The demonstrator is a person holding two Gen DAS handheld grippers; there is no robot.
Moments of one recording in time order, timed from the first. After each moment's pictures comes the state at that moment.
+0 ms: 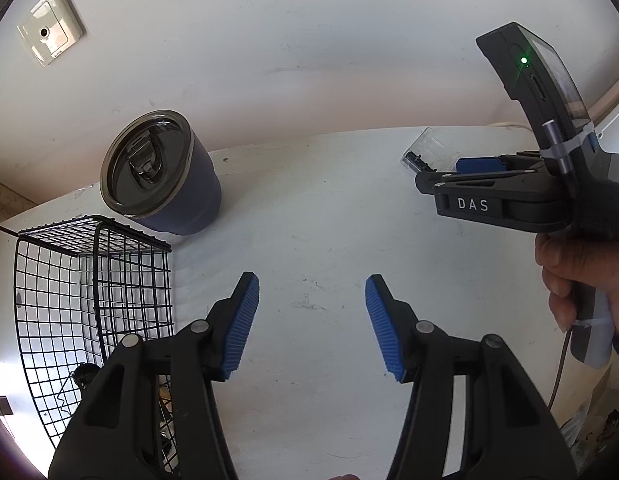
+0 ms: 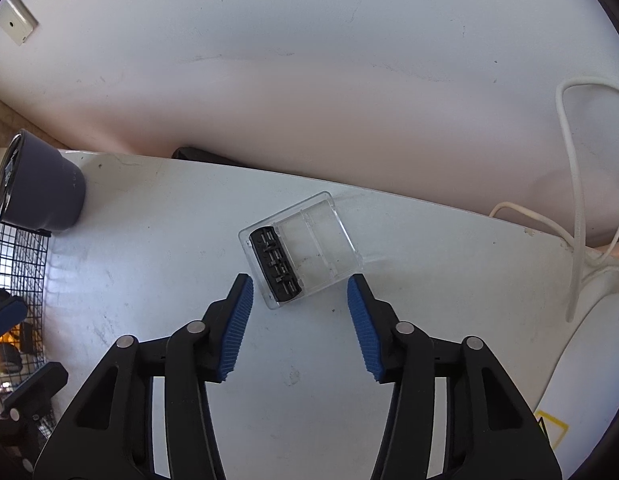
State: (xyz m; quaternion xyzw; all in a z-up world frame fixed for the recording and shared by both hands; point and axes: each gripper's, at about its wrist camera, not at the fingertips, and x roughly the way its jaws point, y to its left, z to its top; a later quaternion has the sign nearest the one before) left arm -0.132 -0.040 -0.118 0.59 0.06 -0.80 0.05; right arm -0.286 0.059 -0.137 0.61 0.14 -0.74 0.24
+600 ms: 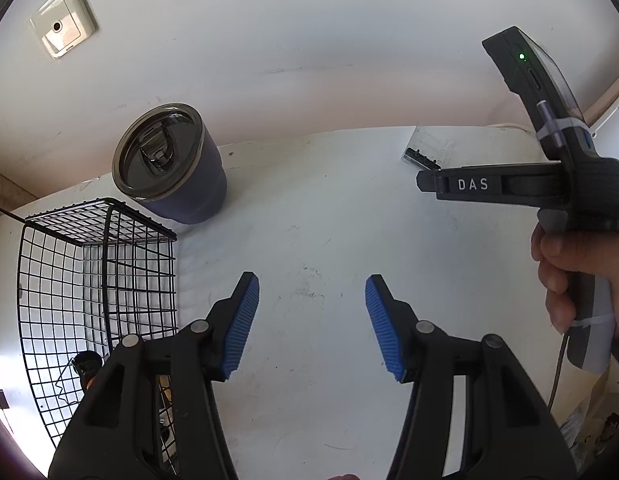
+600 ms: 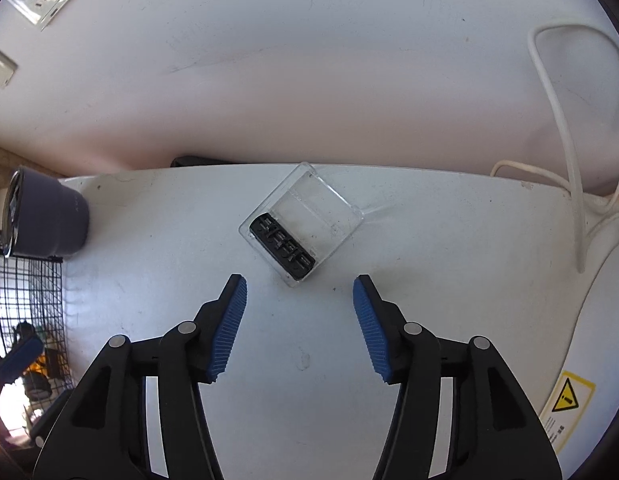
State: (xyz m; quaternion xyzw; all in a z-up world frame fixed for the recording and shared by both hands) left arm -0.122 -0.042 -0.109 0.59 0.06 -0.81 0.06; right arm -0.290 0.086 -0.133 0.64 0.06 -0.74 0.21
